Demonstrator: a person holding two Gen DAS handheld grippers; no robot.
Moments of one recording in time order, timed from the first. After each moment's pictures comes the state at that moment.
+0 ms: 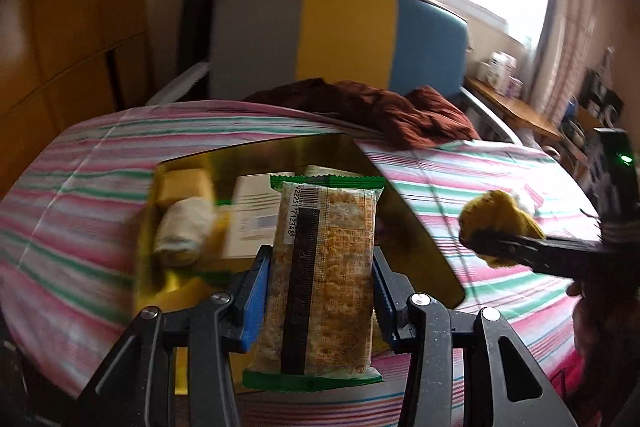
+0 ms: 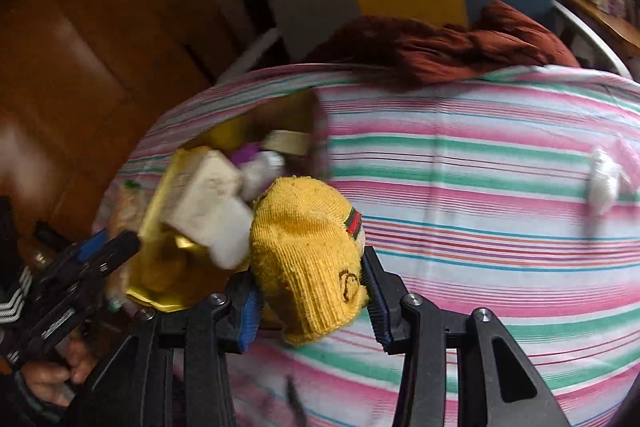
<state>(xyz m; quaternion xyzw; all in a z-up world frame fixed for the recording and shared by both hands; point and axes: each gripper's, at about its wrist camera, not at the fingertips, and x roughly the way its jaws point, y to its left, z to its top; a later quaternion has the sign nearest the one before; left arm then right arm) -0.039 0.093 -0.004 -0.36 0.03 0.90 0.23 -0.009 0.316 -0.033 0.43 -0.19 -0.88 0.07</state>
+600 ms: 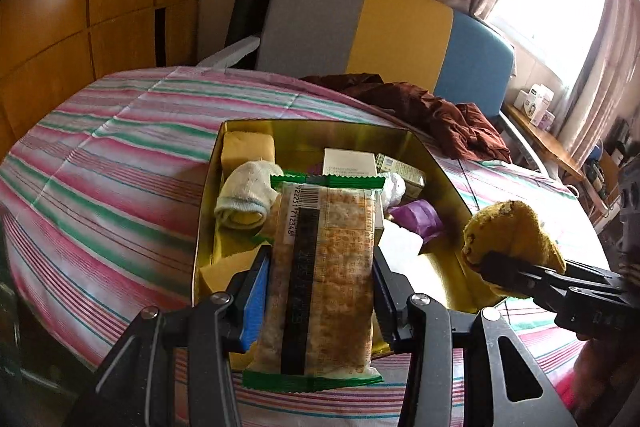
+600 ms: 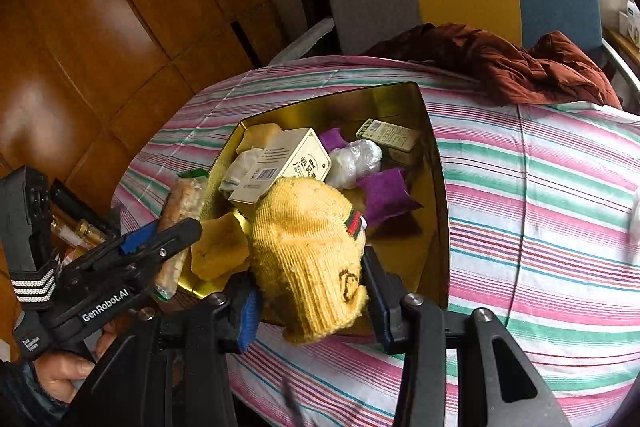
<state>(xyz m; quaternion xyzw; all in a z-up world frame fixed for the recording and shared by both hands) -0.047 0.036 -0.025 -0.40 -0.04 0.90 0.18 -0.021 0.247 -0.028 0.43 -0.14 -0.88 0.11</state>
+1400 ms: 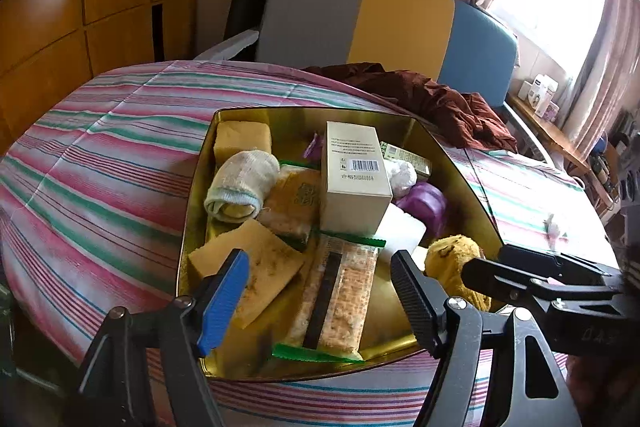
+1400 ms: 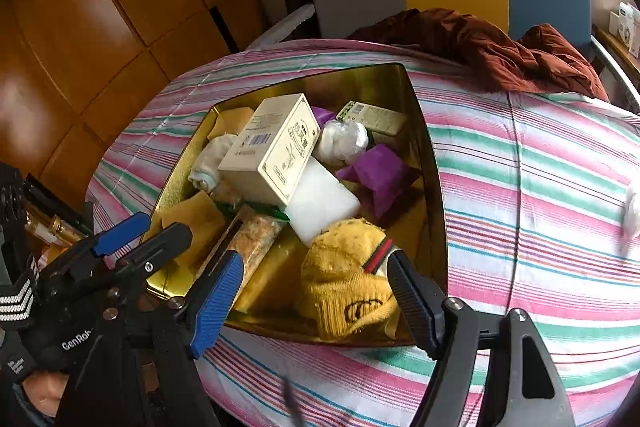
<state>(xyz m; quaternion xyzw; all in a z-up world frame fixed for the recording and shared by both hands) -0.053 0.050 -0.038 -0.40 -0.02 0.90 0.17 -0.029 0.241 -0.047 0.46 -0.12 -0.88 0.07</state>
